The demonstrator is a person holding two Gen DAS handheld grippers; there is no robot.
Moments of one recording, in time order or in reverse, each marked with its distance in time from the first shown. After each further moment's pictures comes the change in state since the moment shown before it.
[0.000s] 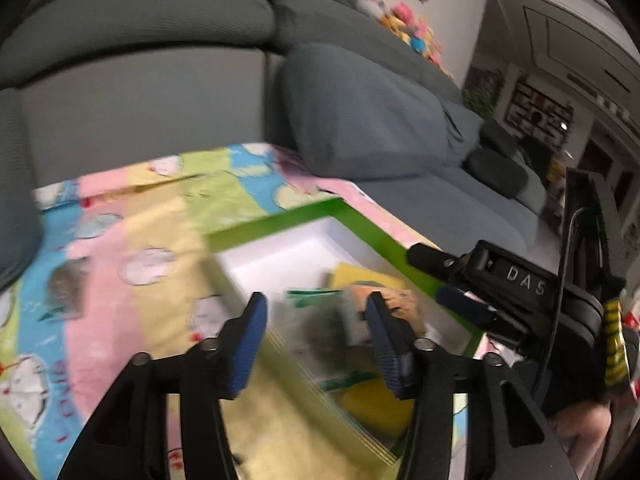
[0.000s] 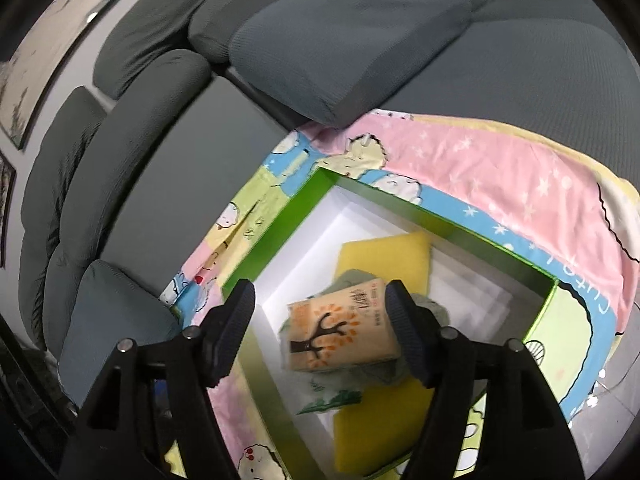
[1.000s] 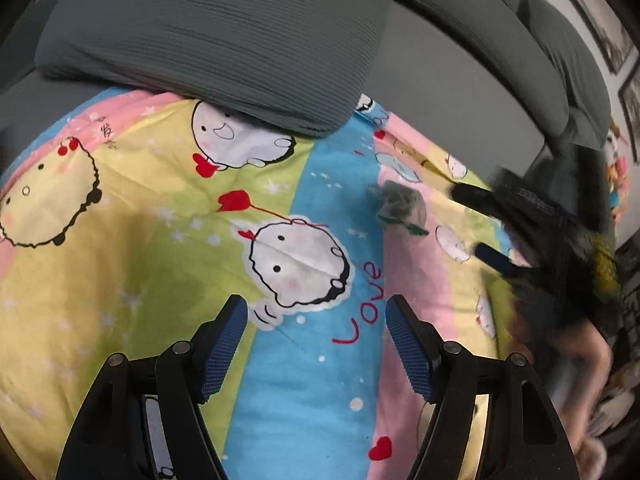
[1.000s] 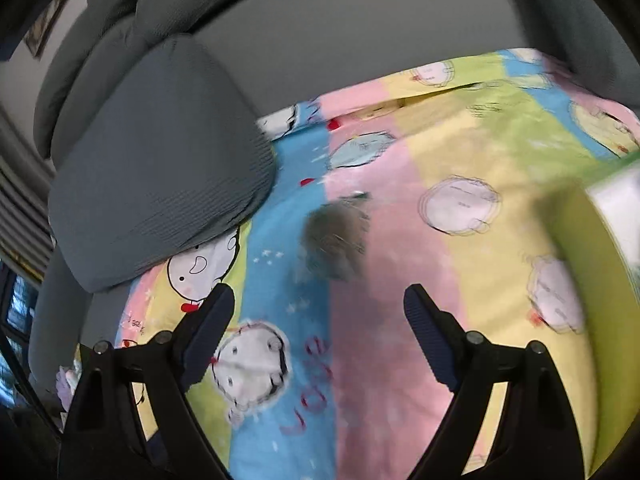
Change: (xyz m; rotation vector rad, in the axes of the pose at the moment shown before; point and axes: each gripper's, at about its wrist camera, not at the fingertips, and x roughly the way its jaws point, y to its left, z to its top) left arm -0.131 0.253 -0.113 -0.712 0.006 0.387; right arm 0.170 0.264 -0.138 -0.507 0.406 0.133
